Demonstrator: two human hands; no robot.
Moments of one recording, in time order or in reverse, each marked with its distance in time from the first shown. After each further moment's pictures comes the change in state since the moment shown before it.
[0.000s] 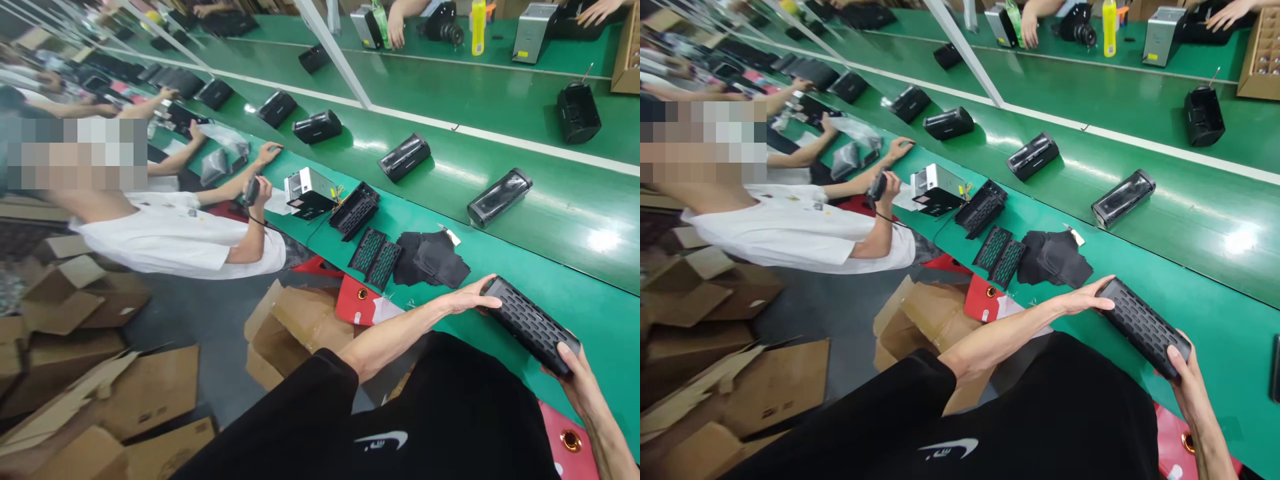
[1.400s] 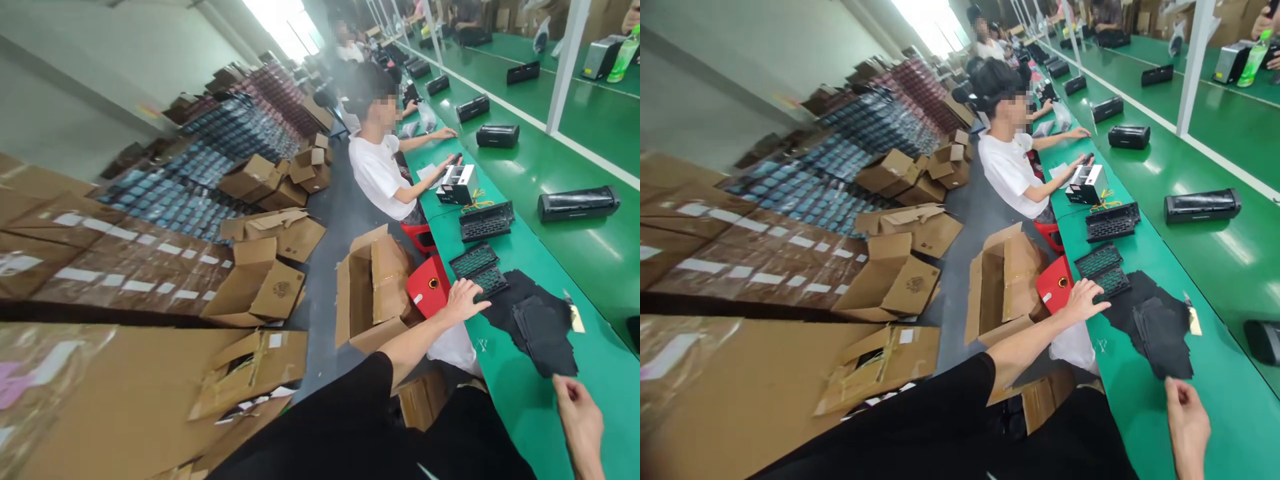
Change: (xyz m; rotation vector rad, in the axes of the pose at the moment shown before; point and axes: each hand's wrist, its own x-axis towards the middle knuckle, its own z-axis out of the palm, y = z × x) left_hand -0.106 -0.106 -0.187 0.945 1.368 0.173; right_hand 0.089 -0.023 0.202 -0.964 -0.176 -0.384
